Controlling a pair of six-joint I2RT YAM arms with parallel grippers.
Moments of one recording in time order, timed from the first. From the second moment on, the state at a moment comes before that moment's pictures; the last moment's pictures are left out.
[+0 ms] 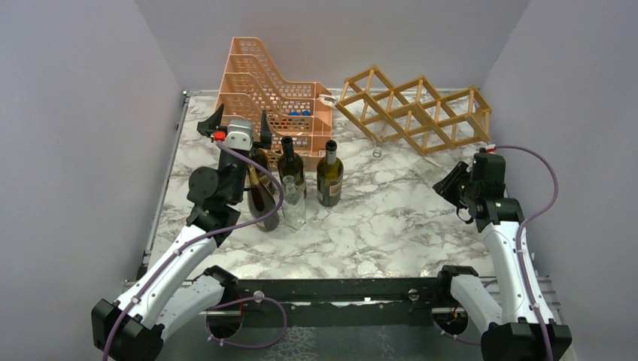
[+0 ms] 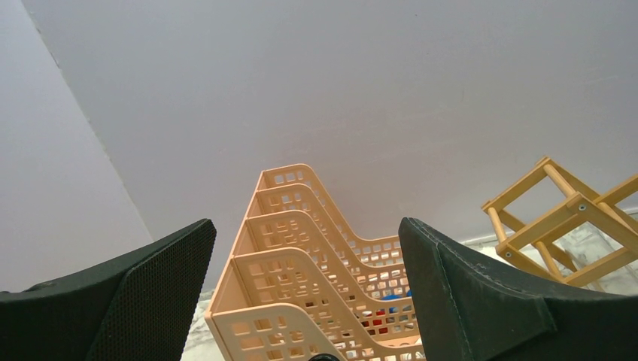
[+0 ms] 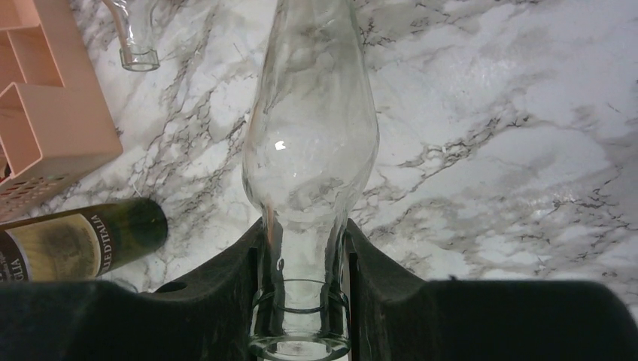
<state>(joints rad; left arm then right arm) -0.51 0.86 0.72 0.60 -0.33 0.36 -0.06 0.85 0.79 -0.68 -0.04 0.52</state>
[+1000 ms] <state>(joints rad) -0.52 0.81 0.73 0.54 -0.22 0.30 -0.06 0.95 0.91 -0.89 -0.43 0.29</state>
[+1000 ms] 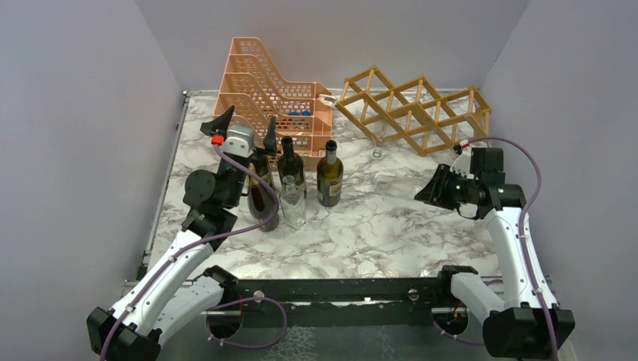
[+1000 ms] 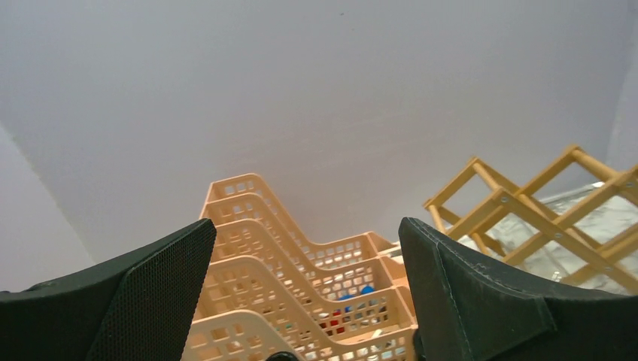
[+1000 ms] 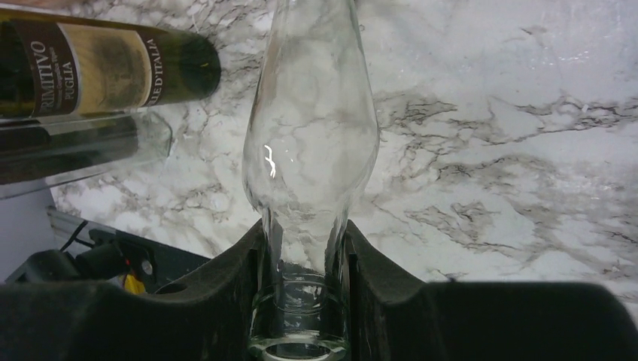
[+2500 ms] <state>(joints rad) -1.19 1.56 1.32 -0.24 0.15 0.60 0.23 0.95 0.95 -0.94 -0.53 0.21</state>
